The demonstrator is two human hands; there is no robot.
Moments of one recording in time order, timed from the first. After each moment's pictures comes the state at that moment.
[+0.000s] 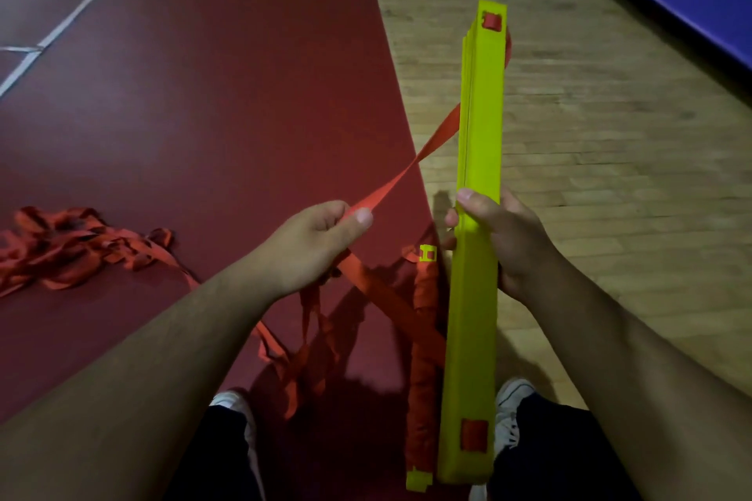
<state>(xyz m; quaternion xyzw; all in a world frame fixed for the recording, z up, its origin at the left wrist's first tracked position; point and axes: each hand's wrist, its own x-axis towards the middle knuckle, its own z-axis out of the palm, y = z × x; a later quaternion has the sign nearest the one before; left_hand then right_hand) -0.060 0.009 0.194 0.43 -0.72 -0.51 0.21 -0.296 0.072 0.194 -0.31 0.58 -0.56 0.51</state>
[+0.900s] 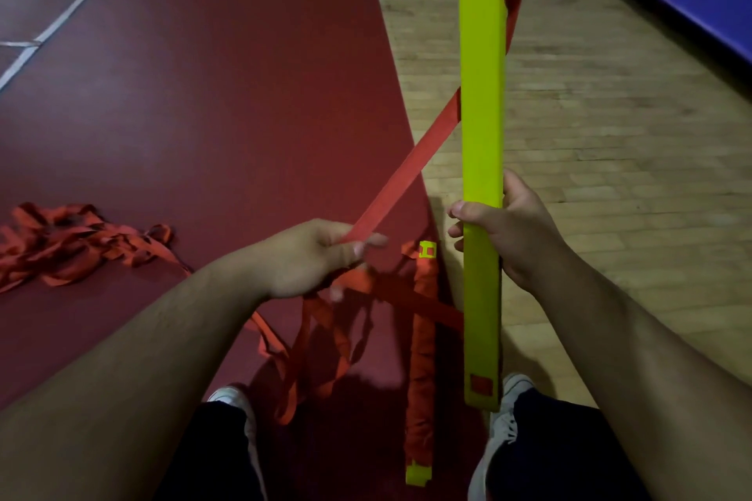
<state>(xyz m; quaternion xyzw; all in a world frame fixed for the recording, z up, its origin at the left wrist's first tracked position) -0.053 0.007 0.187 0.38 -0.70 -0.59 0.08 -0.306 0.072 0.197 -0.38 0.64 -0.50 0.45</state>
